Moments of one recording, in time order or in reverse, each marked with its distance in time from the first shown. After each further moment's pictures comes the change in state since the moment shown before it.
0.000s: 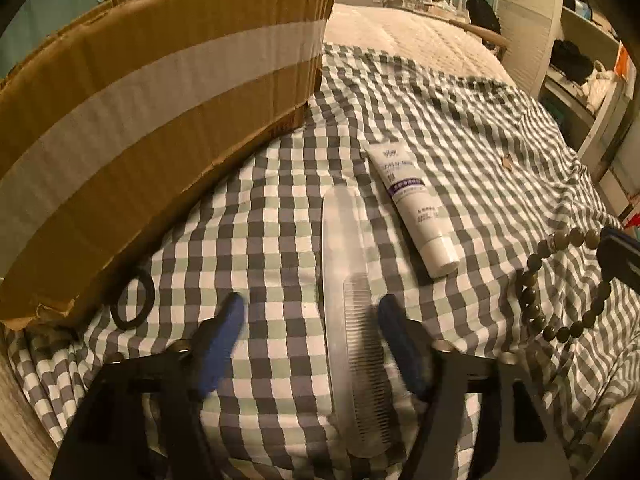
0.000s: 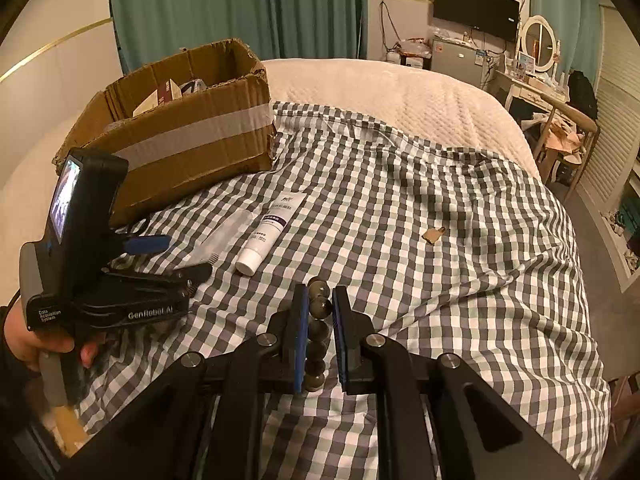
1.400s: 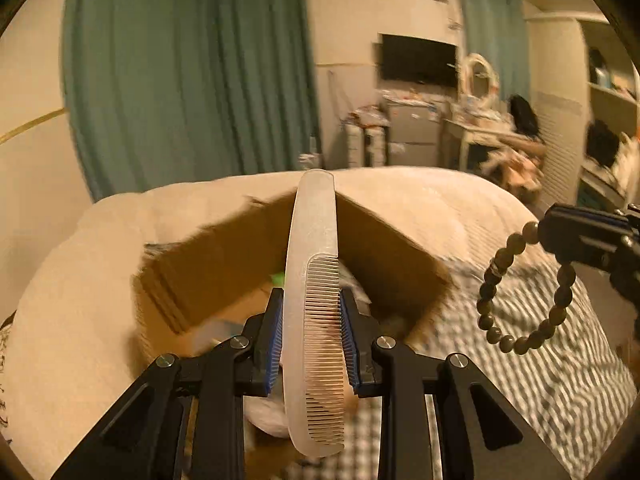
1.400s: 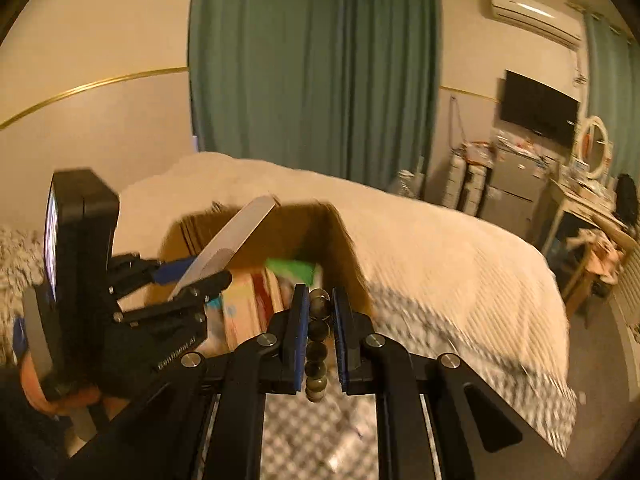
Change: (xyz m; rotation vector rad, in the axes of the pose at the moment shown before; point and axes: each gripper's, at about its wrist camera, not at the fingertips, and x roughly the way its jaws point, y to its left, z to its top) left arm -0.152 0.109 0.113 -0.130 -0.411 0.198; right arm -0.046 0.105 0.201 -0.198 -0.272 0.157
